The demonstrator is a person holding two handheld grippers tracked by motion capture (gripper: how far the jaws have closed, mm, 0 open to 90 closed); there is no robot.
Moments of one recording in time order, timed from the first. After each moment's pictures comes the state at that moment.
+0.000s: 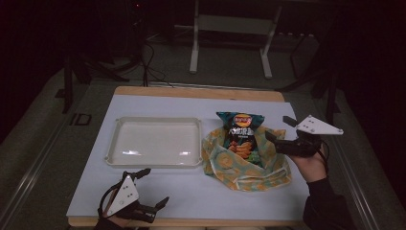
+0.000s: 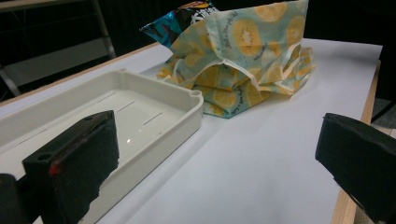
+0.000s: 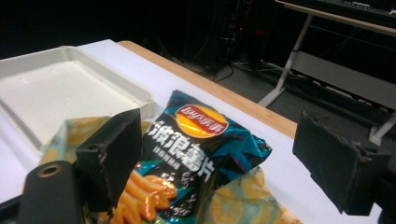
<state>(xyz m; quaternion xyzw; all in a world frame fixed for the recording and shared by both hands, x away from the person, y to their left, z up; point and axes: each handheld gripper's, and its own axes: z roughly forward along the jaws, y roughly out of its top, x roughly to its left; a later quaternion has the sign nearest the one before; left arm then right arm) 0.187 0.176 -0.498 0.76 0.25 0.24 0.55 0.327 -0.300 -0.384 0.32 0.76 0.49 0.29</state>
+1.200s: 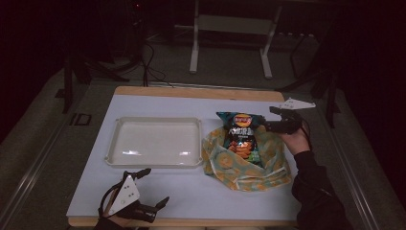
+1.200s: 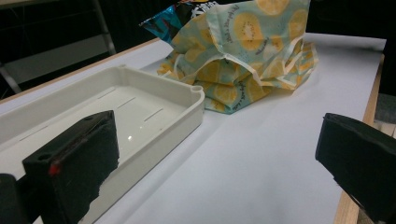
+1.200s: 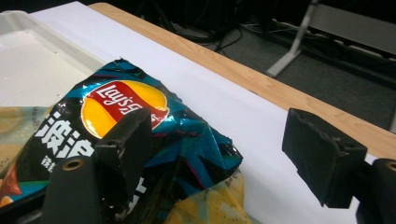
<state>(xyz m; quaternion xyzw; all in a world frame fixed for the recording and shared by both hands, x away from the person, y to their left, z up) 0.188 0.176 -0.500 0.77 0.25 0.24 0.54 0.433 -0.302 -0.431 0.35 0.79 0.45 0.23</state>
